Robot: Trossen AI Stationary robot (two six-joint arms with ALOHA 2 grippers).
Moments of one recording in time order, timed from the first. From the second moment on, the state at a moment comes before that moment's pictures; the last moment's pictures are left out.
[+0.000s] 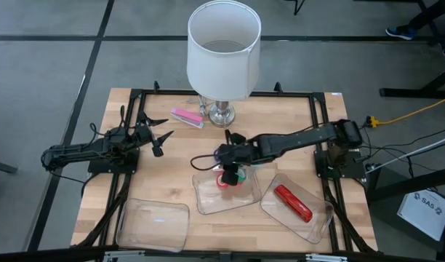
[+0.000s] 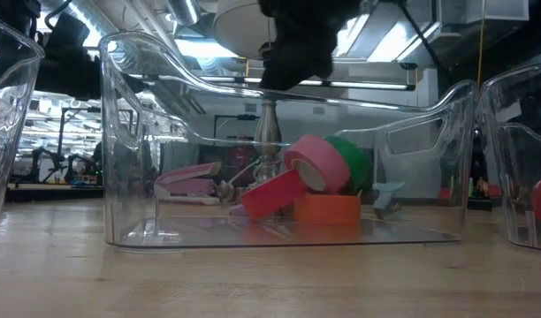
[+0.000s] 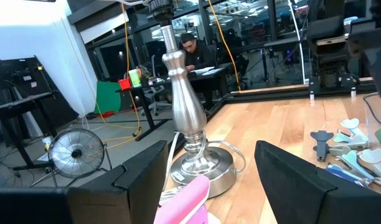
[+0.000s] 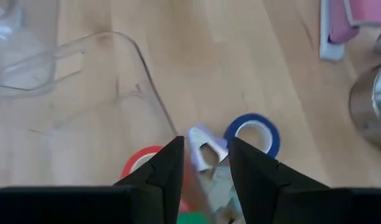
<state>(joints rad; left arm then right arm) 0.17 0.02 0.01 0.06 -0.35 0.23 0.18 1.84 1.50 -0.63 0.22 0.30</state>
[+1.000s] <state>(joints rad) 0.17 0.02 0.01 0.06 -0.35 0.23 0.03 2.01 1.68 -0.74 0.13 0.08</state>
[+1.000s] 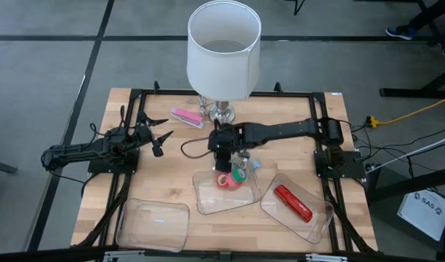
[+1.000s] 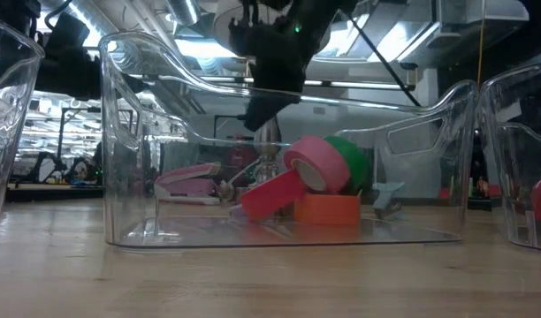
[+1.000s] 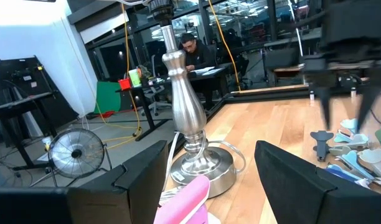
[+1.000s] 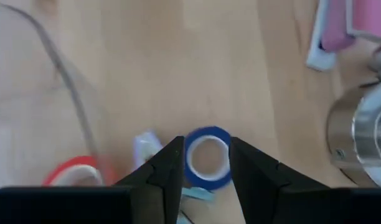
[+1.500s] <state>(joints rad) 0.17 0.02 0.01 0.06 -0.35 0.23 -0.07 2.15 1.68 -0.73 0.00 -0.19</state>
